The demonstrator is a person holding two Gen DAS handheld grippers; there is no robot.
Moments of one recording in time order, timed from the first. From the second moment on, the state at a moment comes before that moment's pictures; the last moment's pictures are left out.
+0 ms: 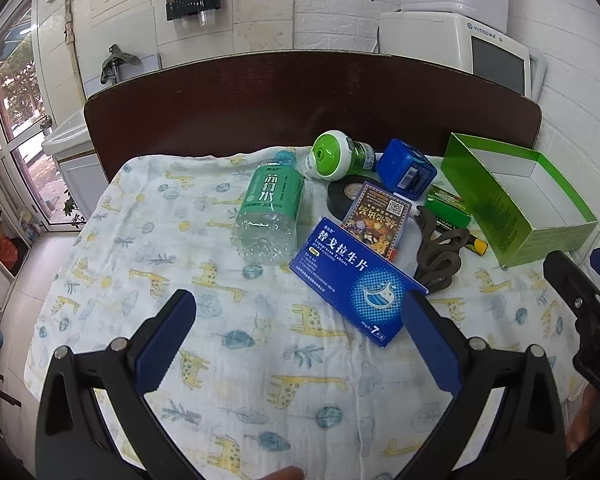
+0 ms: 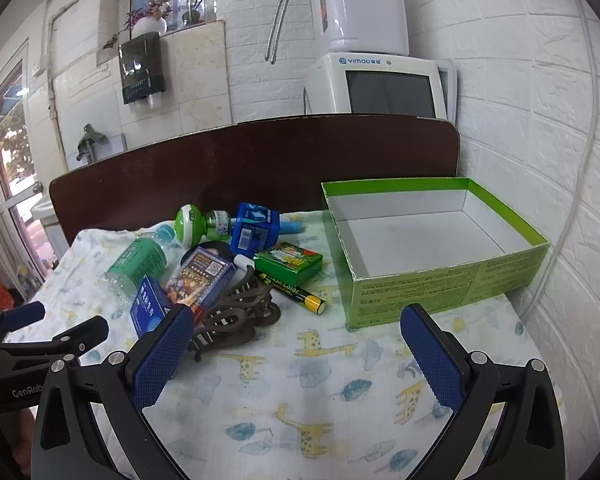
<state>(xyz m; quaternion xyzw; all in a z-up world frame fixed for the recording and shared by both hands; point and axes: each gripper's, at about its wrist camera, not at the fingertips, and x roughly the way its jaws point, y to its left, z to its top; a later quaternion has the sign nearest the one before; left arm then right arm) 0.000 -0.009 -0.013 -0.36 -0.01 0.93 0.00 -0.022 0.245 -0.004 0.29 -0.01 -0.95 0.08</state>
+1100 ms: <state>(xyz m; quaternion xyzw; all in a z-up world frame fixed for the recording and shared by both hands) 0.004 0.005 -0.006 -0.36 0.00 0.93 0.00 -0.019 0.244 -0.003 0.28 0.00 -0.96 0.08</state>
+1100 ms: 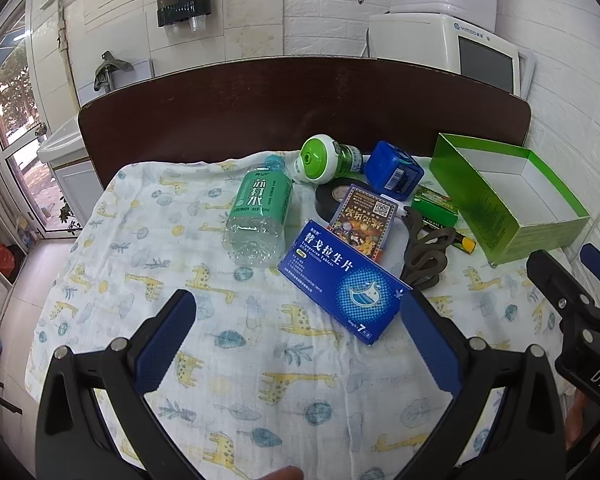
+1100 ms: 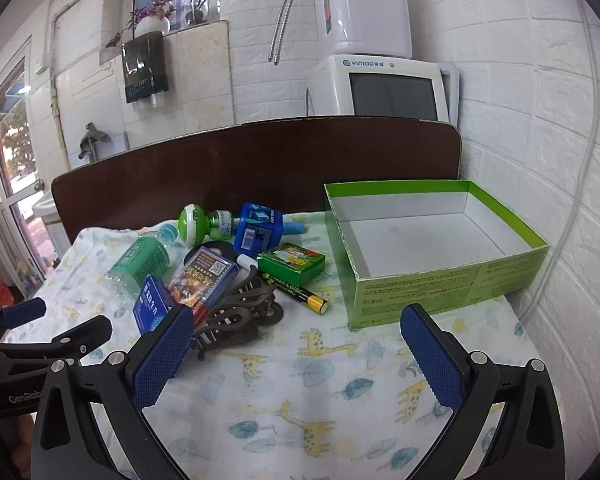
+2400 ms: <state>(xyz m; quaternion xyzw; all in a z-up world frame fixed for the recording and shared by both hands) -0.026 -0.040 -0.028 -0.38 -0.03 0.92 -0.03 -0.031 0.217 -0.025 0.33 0.00 -0.94 0.14</state>
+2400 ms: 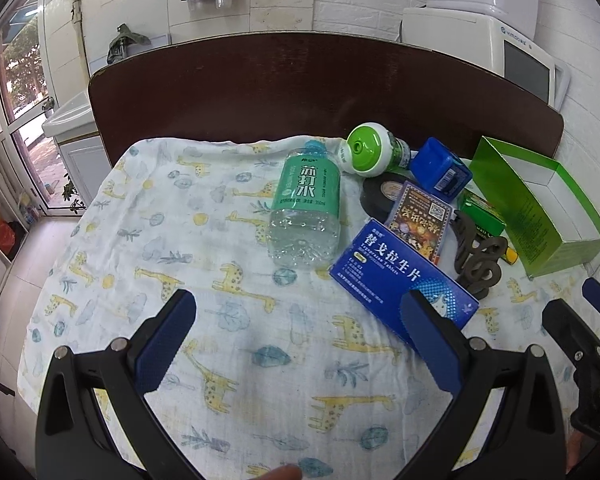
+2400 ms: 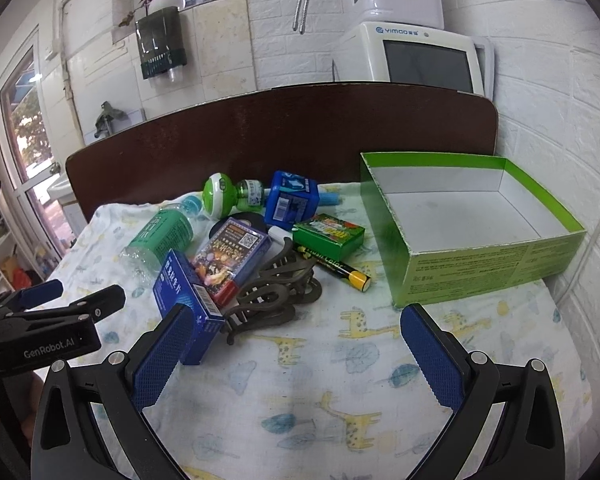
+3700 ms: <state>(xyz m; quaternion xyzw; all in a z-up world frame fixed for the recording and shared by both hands) -0.074 0.024 -0.051 -0.40 0.05 0.87 0.27 -0.066 0.238 -0.067 0.47 0.01 -0.86 0.22</state>
